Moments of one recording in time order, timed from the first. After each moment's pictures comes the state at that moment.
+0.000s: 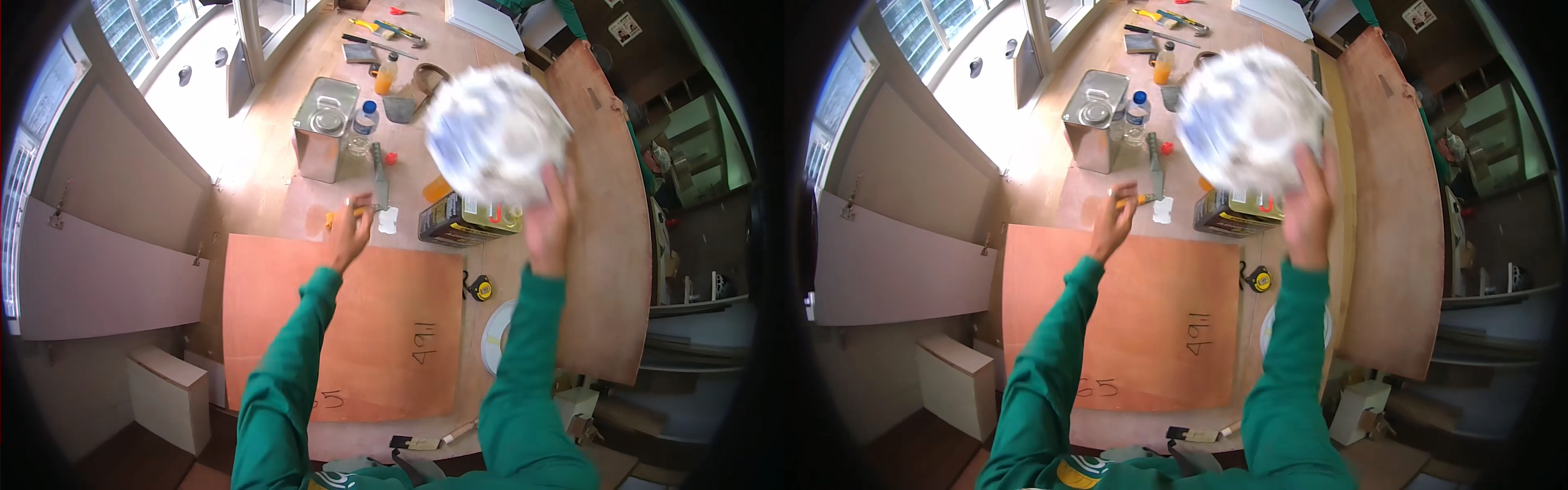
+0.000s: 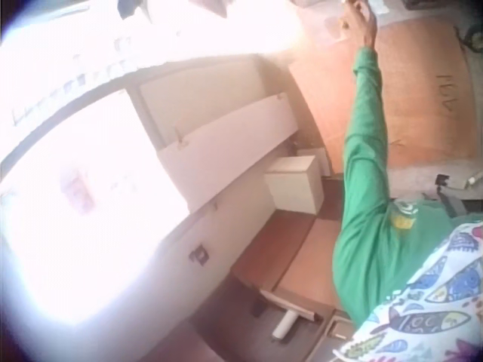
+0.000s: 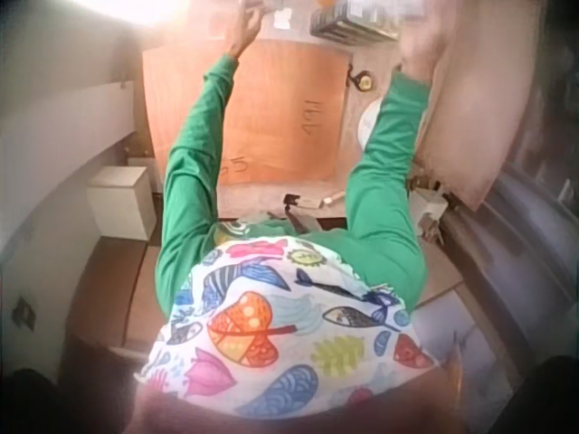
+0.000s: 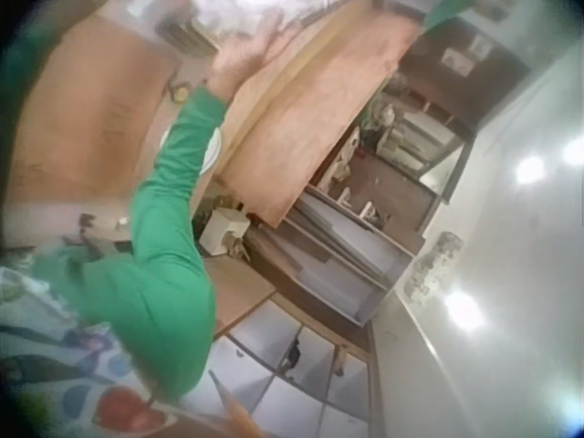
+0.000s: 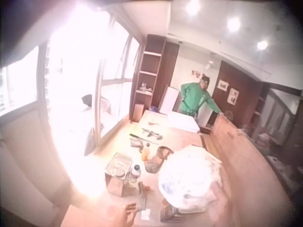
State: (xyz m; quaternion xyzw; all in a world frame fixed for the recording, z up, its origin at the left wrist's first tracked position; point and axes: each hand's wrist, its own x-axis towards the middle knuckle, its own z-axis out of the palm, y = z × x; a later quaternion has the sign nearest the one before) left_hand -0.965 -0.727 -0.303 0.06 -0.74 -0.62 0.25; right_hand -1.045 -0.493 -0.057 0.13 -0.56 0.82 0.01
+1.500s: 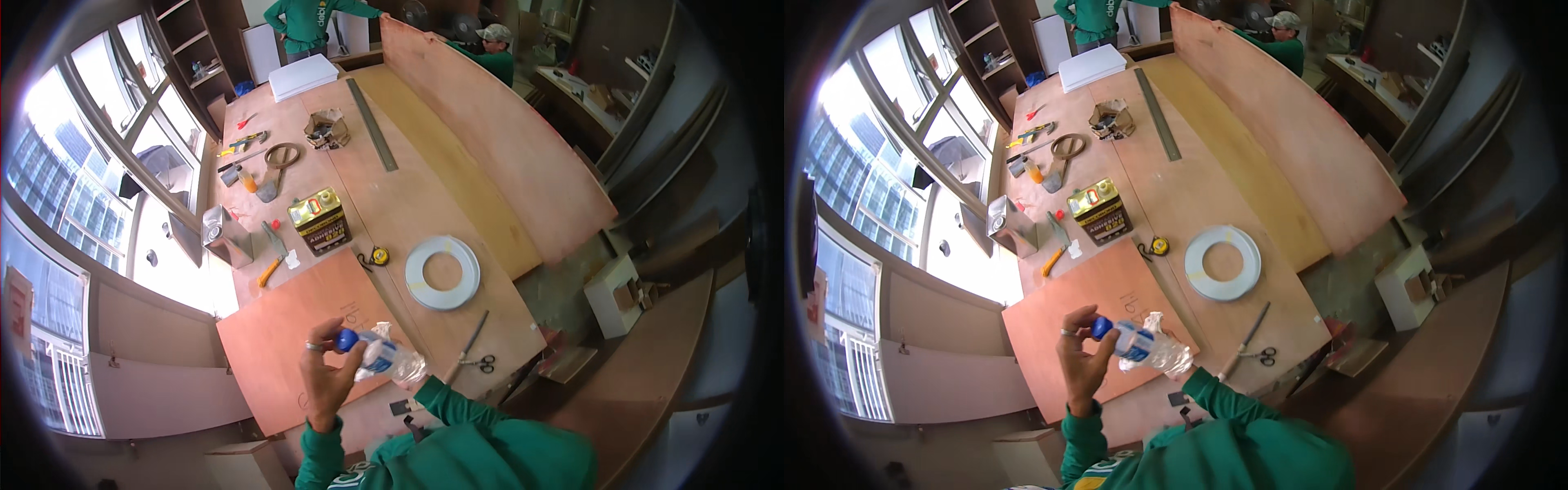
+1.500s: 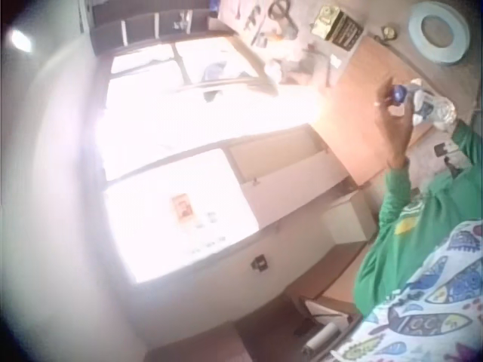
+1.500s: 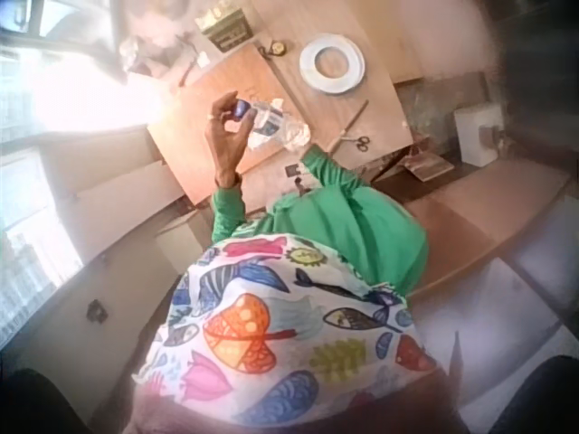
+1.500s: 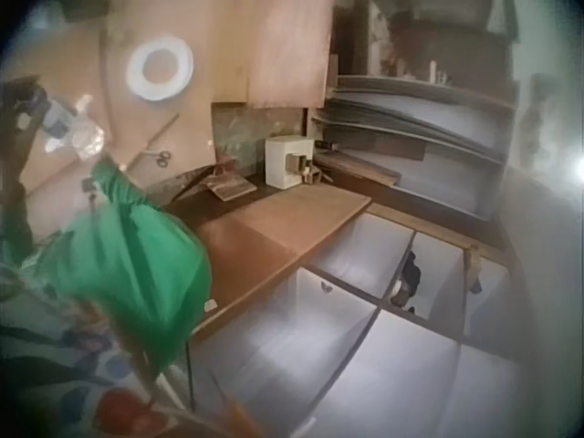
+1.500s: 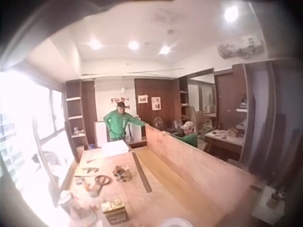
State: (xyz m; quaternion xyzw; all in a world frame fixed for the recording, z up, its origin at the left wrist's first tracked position) left_hand -0.638 -0.406 0.027 -0.07 -0.81 -0.57 0.14; right_hand -0.618 -0.271 -0.284 -0.17 -0.19 0.94 -0.24
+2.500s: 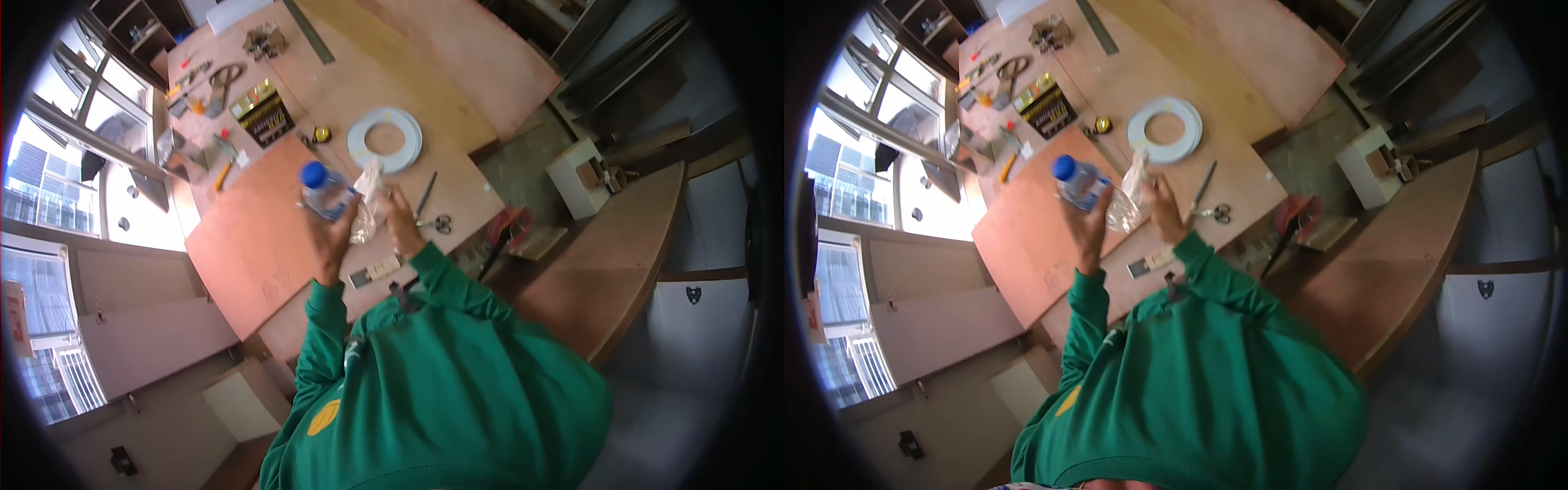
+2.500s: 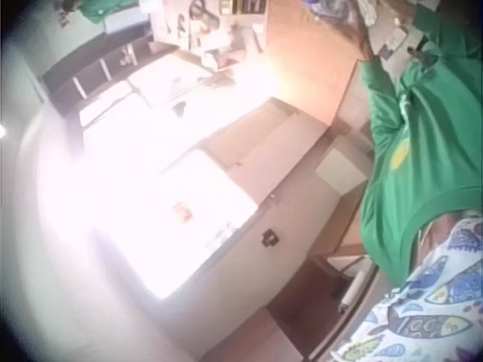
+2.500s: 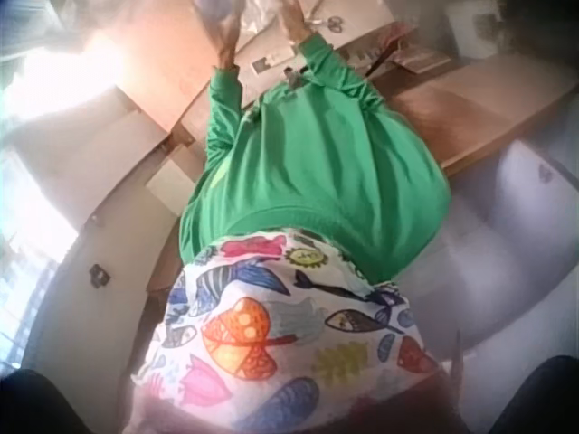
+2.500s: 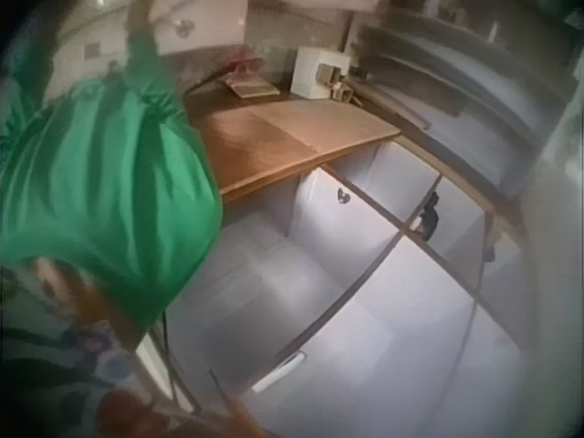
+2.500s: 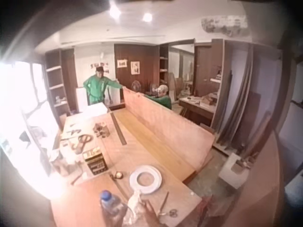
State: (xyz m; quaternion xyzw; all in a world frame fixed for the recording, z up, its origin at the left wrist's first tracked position) left_hand -0.532 -0.319 -0.065 -0.06 -0.74 -0.66 0.13; right_hand -0.517 -0.176 -0.139 -0.10 -0.52 0.84 0.06
